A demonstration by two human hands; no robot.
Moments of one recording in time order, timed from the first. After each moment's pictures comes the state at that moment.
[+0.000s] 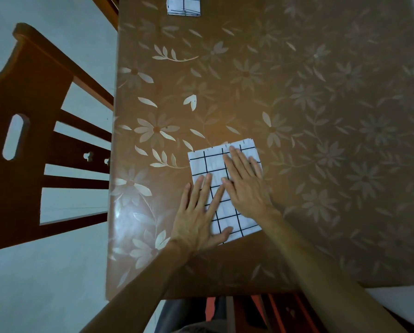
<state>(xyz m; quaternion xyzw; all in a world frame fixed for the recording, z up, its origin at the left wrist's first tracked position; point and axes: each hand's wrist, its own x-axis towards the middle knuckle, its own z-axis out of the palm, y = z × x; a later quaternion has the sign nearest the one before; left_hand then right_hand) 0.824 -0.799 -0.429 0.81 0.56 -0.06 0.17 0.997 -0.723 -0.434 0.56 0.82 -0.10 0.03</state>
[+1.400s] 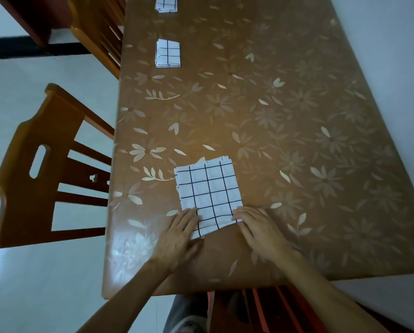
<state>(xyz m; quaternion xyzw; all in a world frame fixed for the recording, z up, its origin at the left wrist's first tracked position) 0.815 -0.845 -0.404 0.82 0.53 0.04 0.18 1.087 -0.820 -0.384 0.53 0.80 -0.25 -0.12</state>
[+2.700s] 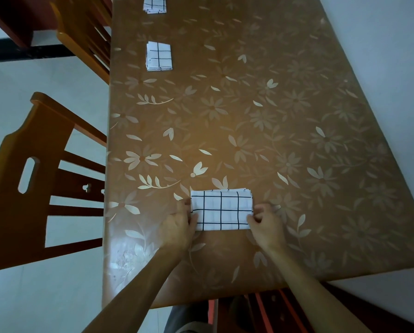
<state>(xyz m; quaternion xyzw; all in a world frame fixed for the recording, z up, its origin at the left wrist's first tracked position) 0.842 -0.789 -0.380 0.62 0.73 0.04 0.29 1.076 -0.802 -0.390 0.80 0.44 -0.38 -0.12</state>
